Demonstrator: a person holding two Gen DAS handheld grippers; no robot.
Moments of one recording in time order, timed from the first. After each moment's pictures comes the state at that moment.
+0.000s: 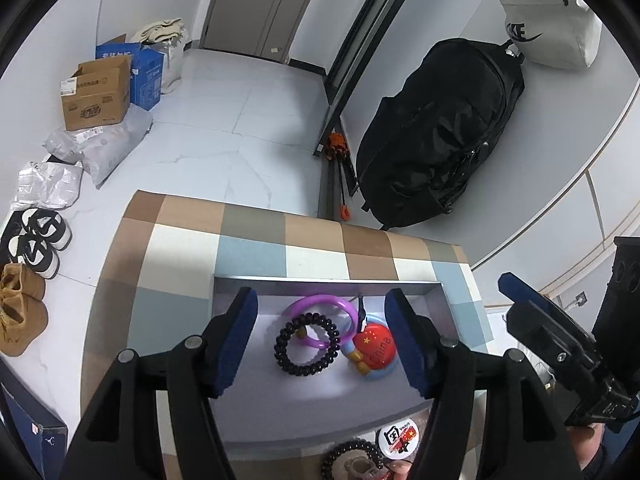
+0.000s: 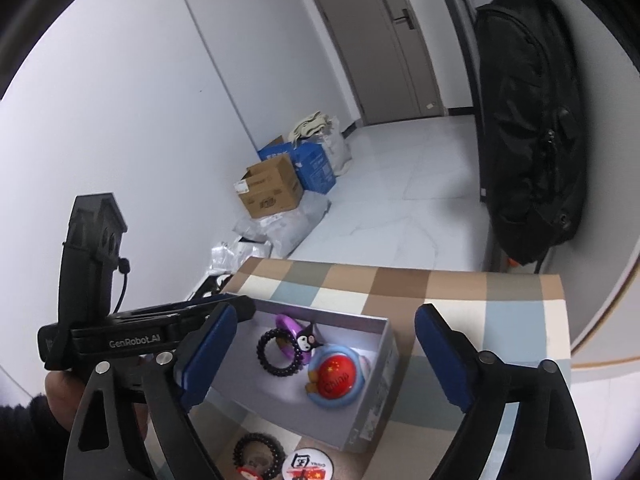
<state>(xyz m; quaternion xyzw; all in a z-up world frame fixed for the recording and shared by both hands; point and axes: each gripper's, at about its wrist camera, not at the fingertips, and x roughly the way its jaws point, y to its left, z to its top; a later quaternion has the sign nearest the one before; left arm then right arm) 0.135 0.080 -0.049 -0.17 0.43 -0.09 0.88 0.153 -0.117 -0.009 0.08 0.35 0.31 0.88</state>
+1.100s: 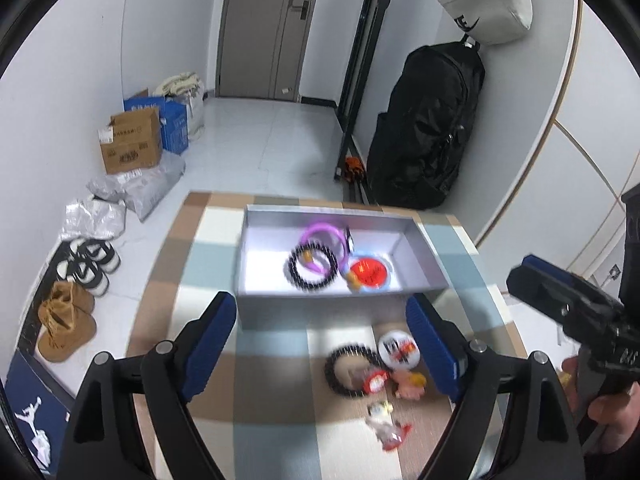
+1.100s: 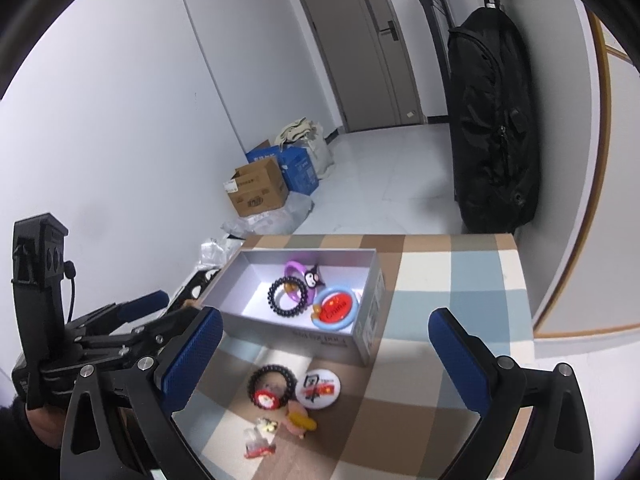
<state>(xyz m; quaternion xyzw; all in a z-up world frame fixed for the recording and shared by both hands) 0.040 0.056 -0.037 -0.09 0.38 -0.05 0.92 0.064 -0.141 0.000 0.07 0.34 0.27 0.90</state>
